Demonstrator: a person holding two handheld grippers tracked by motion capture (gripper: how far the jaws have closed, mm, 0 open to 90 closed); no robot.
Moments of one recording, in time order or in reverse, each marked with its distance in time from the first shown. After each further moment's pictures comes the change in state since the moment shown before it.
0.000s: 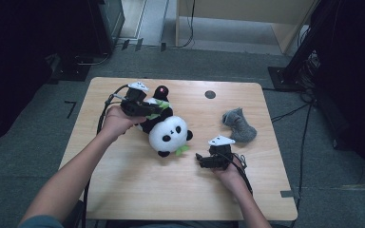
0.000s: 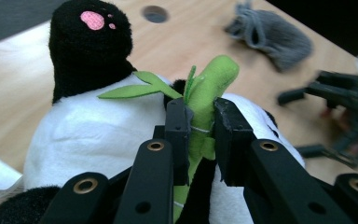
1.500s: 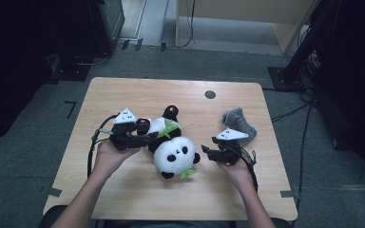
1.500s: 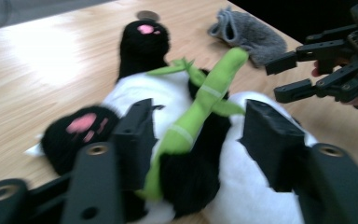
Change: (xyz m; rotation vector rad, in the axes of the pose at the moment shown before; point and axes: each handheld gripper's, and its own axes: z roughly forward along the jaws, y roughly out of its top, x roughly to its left) left arm -0.061 -0.079 -0.036 -0.161 0.106 -0.050; right arm -0.010 0.027 -0.044 -0.090 0.090 -0.010
